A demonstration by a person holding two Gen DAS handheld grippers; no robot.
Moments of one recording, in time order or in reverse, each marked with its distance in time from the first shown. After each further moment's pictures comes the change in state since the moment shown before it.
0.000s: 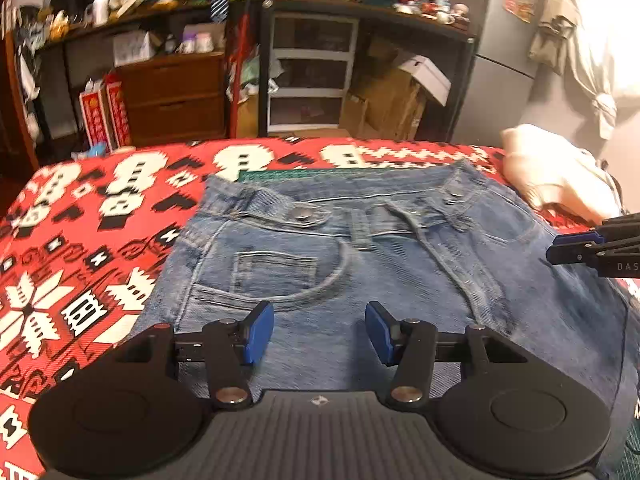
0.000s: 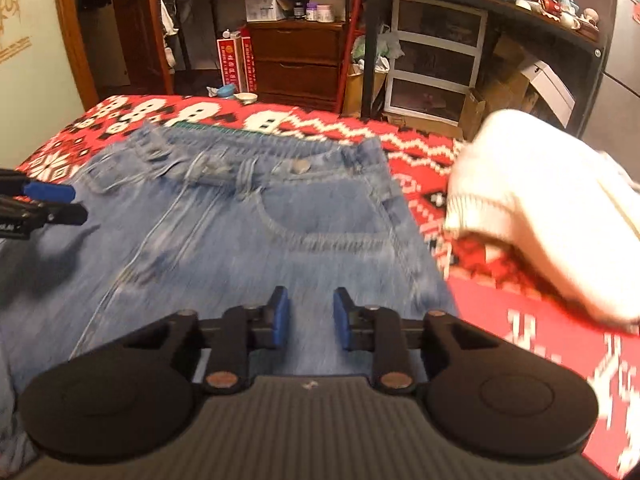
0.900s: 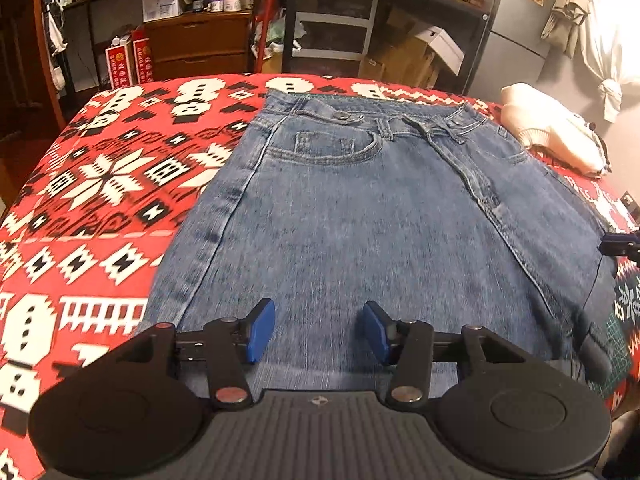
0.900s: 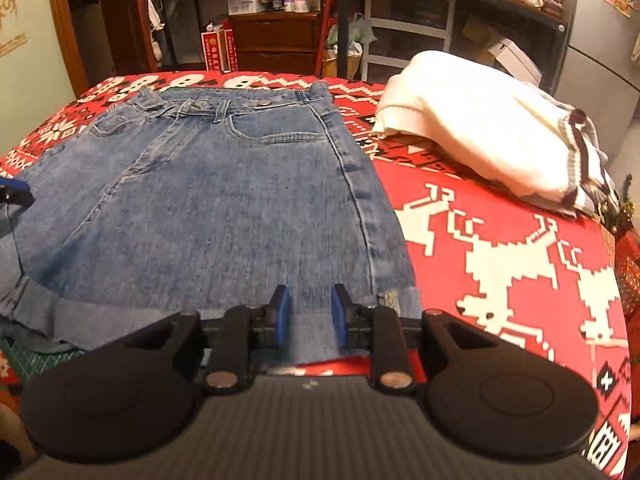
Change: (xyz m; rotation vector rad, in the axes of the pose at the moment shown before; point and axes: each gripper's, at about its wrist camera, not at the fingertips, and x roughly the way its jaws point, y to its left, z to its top) left arm -0.083 0.022 -0.081 -0.038 0.110 0.034; right arm -0.085 -0.024 -0.108 0.041 0.013 -0.039
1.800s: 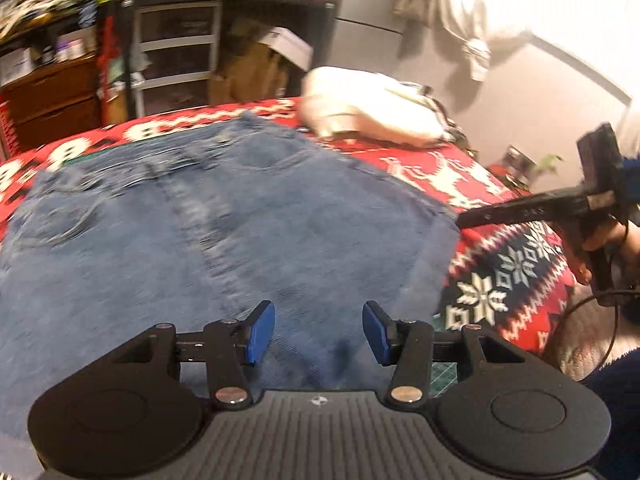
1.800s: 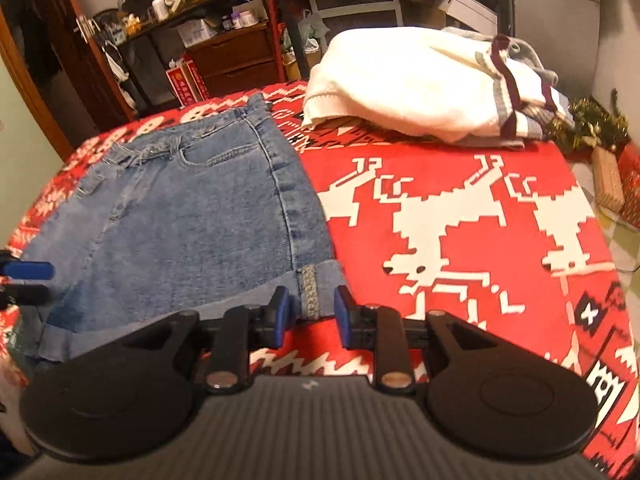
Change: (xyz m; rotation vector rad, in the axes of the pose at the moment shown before) left arm 0.005 -0.181 0.014 0.255 -0.031 -0.327; right arm -0.022 -0.076 -0.014 0.273 -0.006 0.064
